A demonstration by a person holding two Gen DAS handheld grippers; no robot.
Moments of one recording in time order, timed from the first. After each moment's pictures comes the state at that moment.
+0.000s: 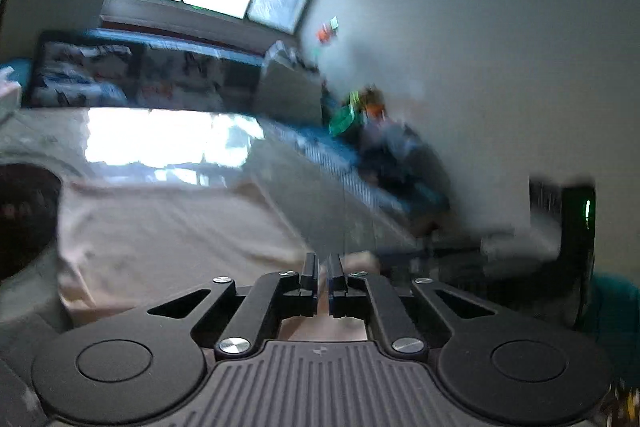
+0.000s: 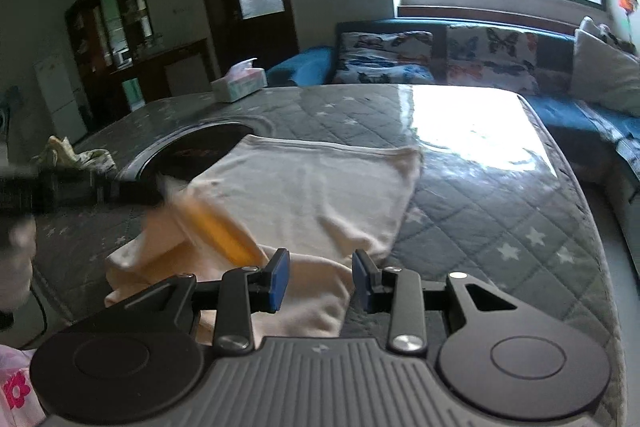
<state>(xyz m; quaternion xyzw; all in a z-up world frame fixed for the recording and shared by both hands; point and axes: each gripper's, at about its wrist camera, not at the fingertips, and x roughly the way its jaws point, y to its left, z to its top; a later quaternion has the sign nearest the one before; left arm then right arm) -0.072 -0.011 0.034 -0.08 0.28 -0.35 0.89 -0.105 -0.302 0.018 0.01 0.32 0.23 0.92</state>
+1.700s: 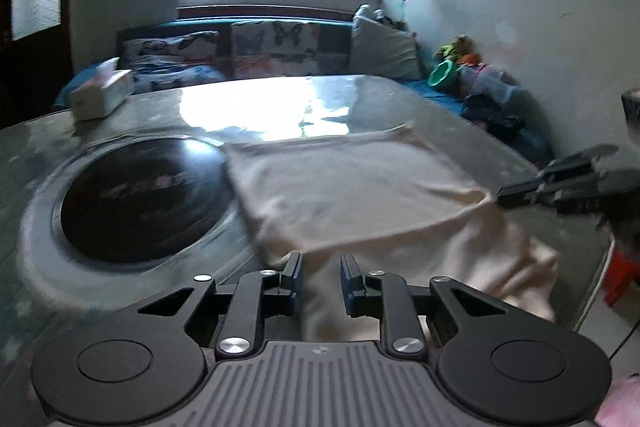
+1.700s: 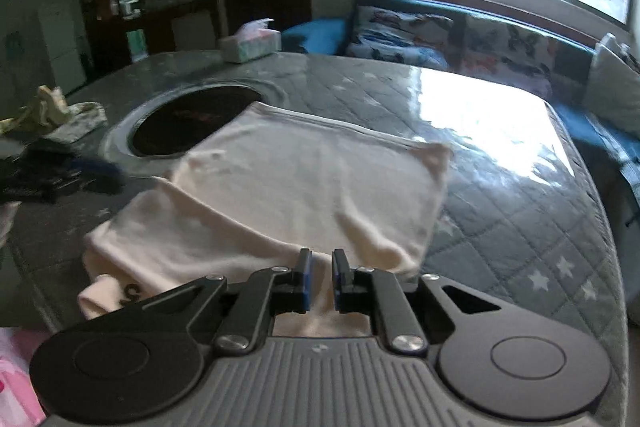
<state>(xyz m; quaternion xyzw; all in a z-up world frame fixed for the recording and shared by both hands) -0.051 0.072 0.010 0.01 0.32 -0.22 0.92 -0.078 -0.252 0.007 -0.07 0.35 0.24 0.90</state>
